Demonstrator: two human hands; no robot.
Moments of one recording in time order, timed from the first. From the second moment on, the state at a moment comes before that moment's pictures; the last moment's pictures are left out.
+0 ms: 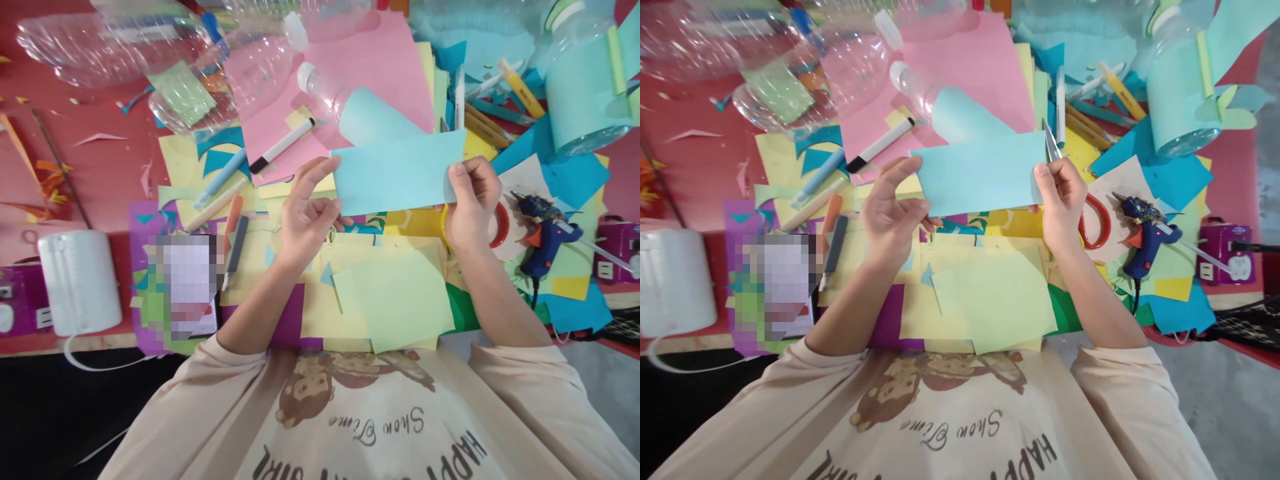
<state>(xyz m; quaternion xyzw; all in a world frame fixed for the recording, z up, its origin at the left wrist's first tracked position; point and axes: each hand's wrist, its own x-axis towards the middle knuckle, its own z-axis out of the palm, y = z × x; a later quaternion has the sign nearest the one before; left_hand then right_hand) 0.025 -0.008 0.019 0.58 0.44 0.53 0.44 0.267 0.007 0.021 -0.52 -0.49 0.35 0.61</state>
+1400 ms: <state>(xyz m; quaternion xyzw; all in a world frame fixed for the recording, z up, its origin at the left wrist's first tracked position) 0.023 -0.010 0.024 0.66 0.37 0.46 0.46 0.265 0.005 0.032 -0.59 -0.48 0.32 0.57</state>
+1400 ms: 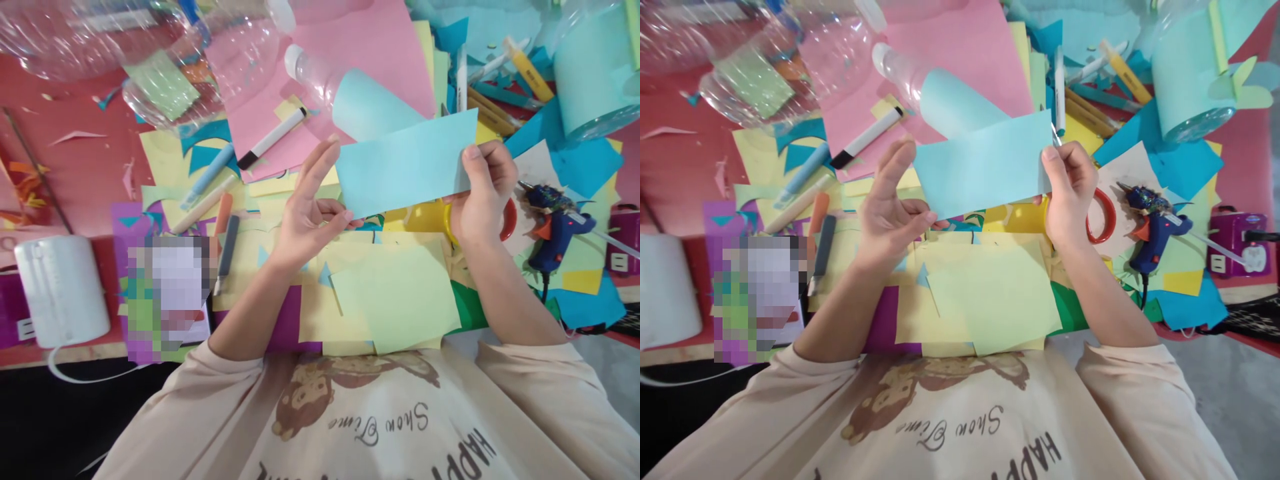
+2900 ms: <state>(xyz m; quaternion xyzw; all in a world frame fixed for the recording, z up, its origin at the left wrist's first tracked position) 0.055 -0.056 0.021 0.97 0.22 0.11 0.07 0.248 0.018 0.052 -0.45 -0.88 0.14 0.05</state>
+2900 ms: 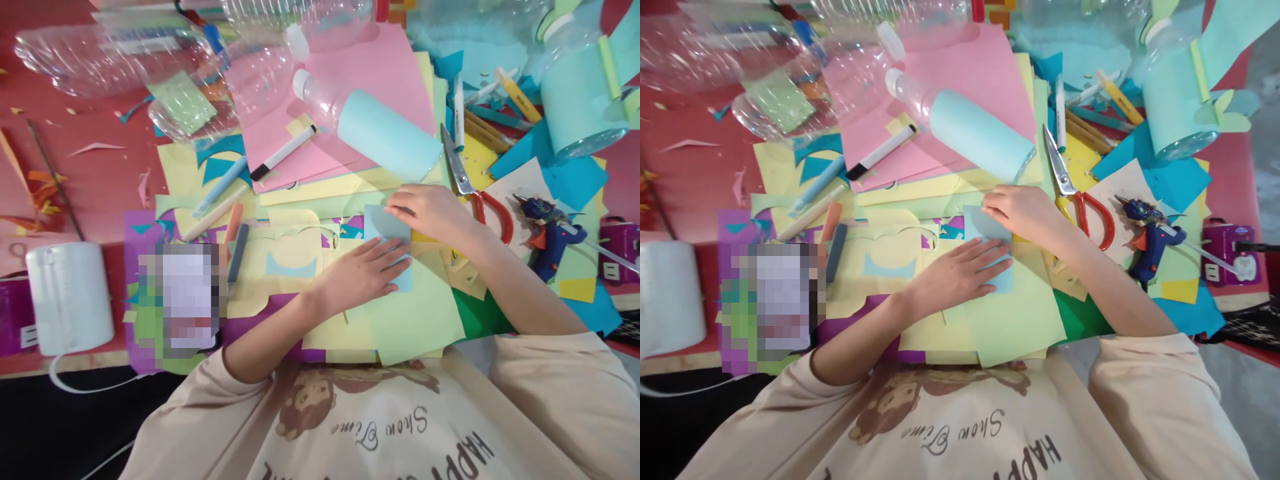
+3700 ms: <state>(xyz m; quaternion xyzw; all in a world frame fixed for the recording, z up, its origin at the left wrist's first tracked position) 0.060 -0.067 0.015 0.97 0.22 0.07 0.10 0.110 0.086 0.055 -0.35 -0.92 0.15 0.08</state>
